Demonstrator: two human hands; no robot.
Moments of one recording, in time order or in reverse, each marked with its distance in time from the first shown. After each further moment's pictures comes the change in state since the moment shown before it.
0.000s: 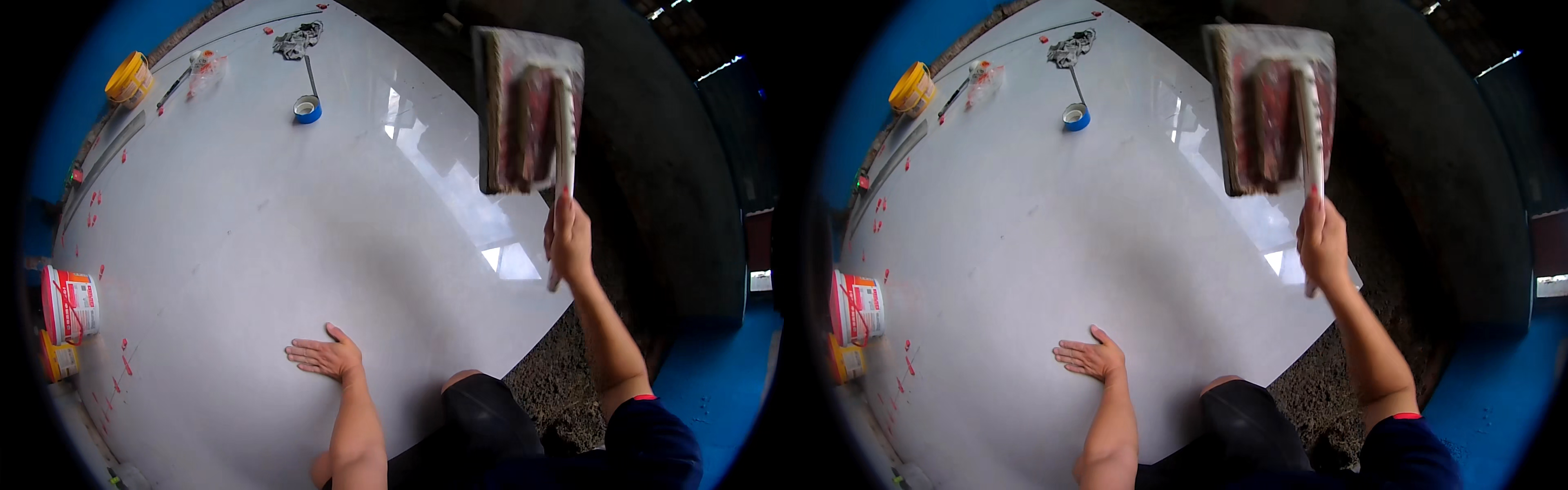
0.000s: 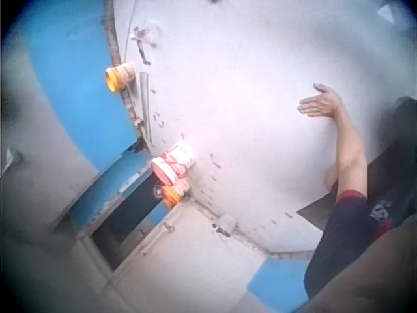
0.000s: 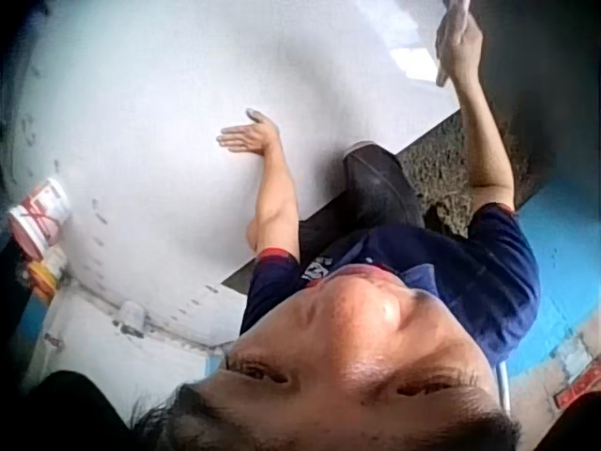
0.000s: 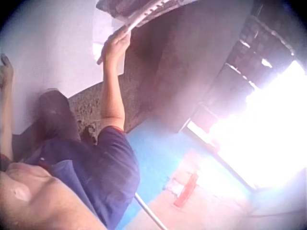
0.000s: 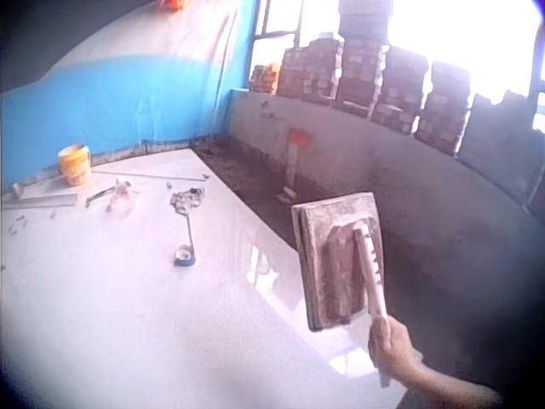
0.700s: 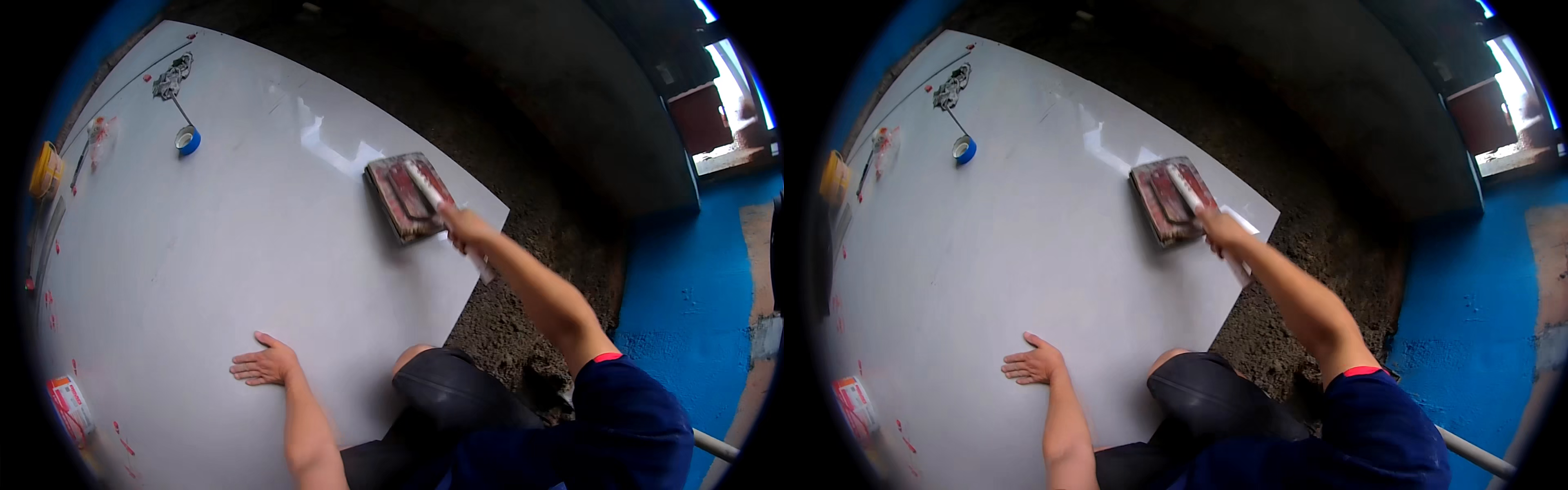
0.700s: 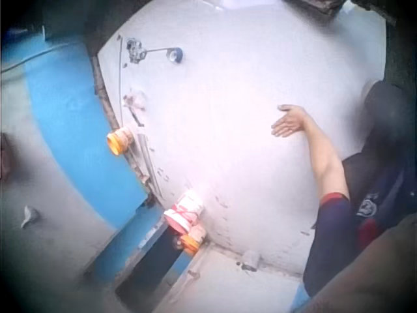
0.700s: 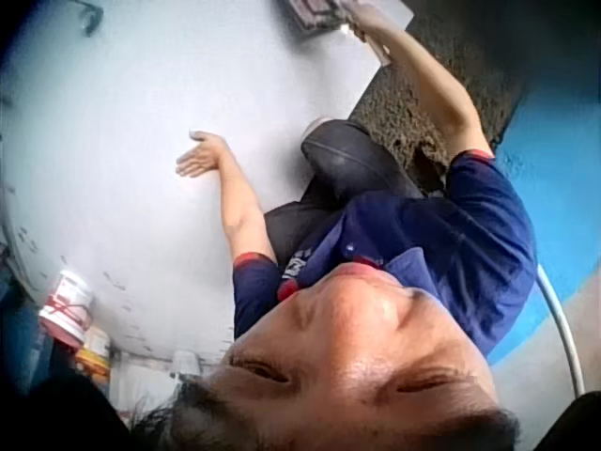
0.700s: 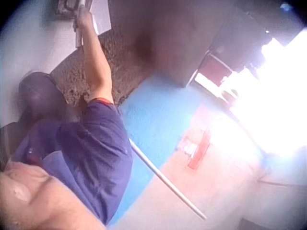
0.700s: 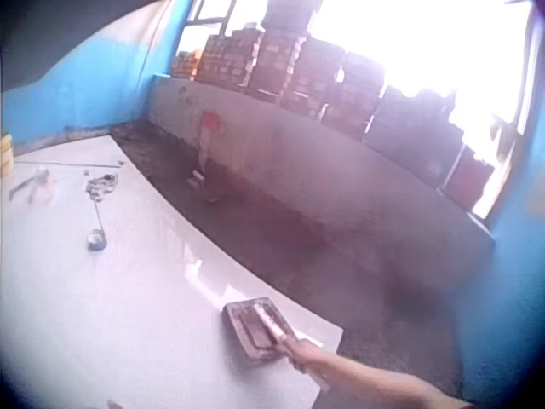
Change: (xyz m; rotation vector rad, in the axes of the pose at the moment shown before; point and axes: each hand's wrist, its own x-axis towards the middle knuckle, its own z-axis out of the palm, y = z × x) left_hand 0.002 -0.006 0.013 0.091 0.012 0.007; right_hand -0.074 0.085 -0.035 -0.057 -0.279 0.886
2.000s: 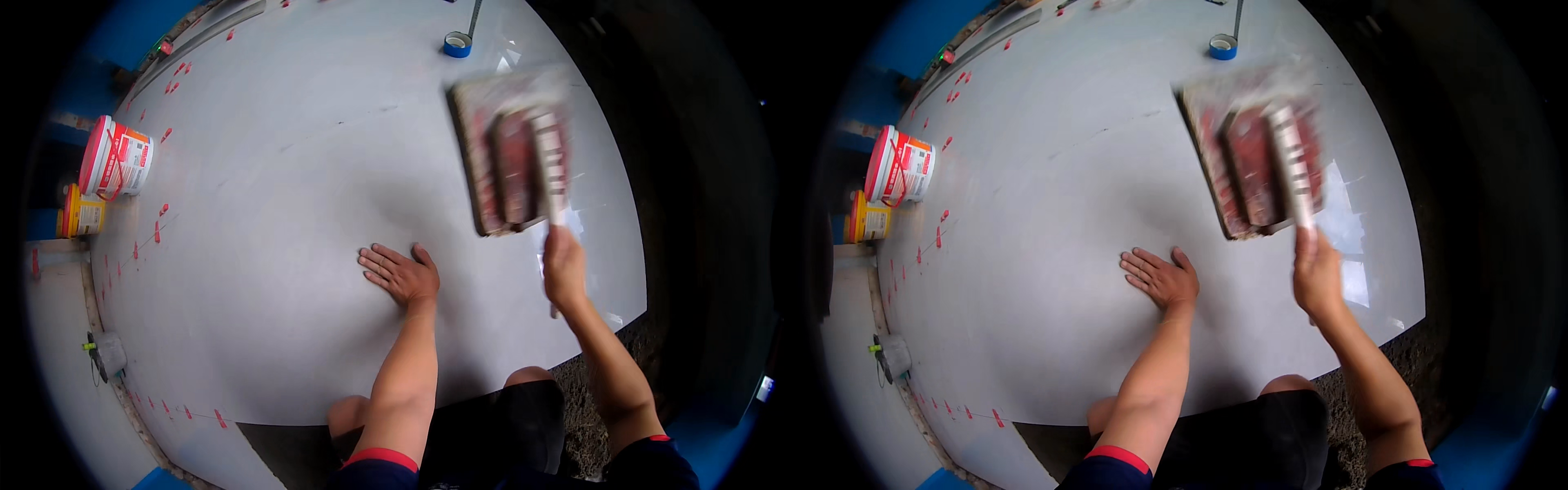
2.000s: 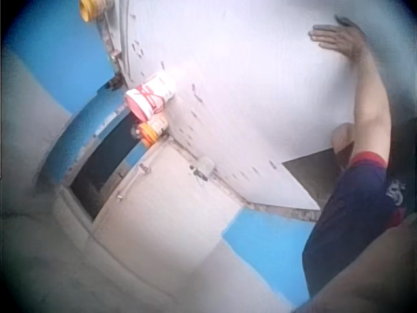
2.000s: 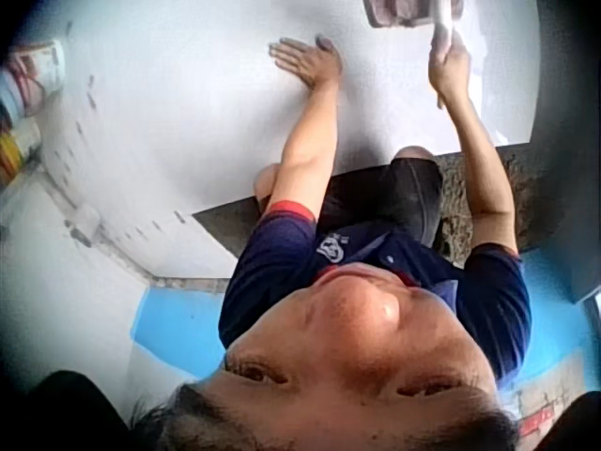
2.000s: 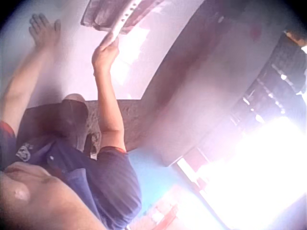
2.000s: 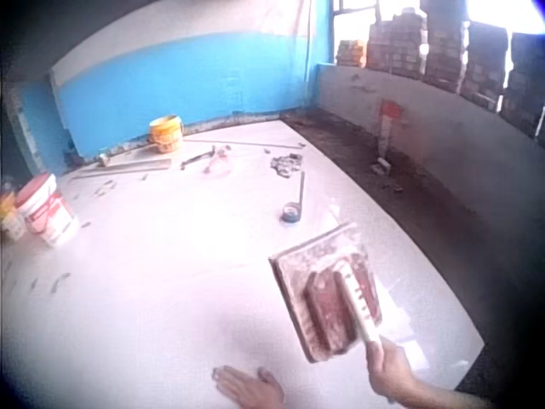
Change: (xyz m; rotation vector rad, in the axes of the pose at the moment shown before) left_hand 0.017 0.002 -0.019 -0.204 -0.028 0.073; right_hand -0.112 -0.104 0.209 -0.352 0.060 -0.739
